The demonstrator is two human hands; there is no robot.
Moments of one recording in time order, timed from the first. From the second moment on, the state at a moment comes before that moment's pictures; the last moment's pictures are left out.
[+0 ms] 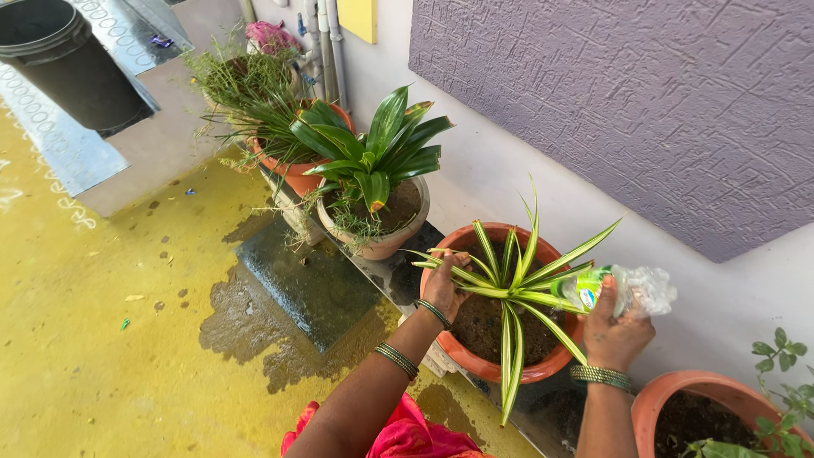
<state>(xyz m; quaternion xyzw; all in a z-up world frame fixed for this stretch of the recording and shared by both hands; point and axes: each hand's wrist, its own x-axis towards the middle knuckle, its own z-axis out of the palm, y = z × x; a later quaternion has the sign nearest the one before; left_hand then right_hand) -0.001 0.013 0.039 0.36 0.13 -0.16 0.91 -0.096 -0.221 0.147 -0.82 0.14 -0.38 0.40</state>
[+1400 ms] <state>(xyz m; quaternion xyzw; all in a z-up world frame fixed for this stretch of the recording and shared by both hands) -0.012 0.095 0.054 0.66 -0.10 -0.25 0.70 -0.141 -0.090 0.143 -0.76 0.22 -0.48 0.38</state>
